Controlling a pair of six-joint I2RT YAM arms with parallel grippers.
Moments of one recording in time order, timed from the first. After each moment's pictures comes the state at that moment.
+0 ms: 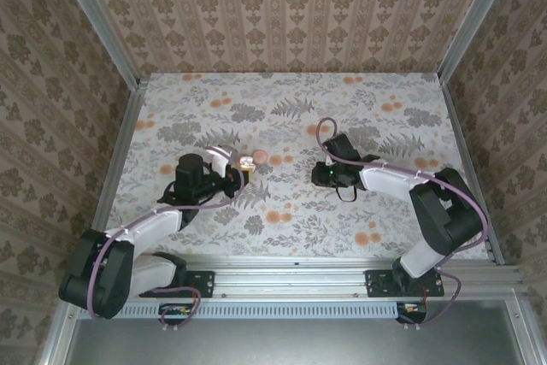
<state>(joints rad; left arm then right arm) -0.41 1.17 0.38 0.40 0.55 -0.12 0.49 1.59 0.82 -0.20 -0.14 0.57</state>
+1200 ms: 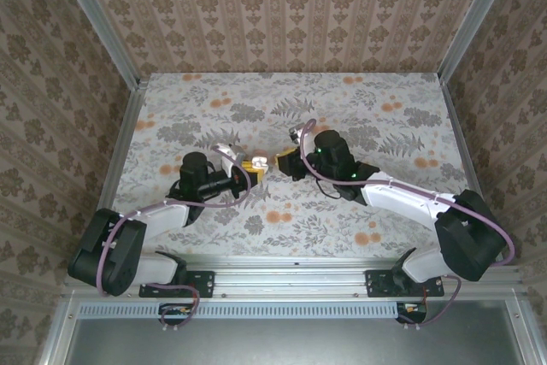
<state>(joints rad) -0.43 1.31 0.38 0.67 0.77 -0.13 0.68 1.42 0.84 0.18 -0.25 0.31</state>
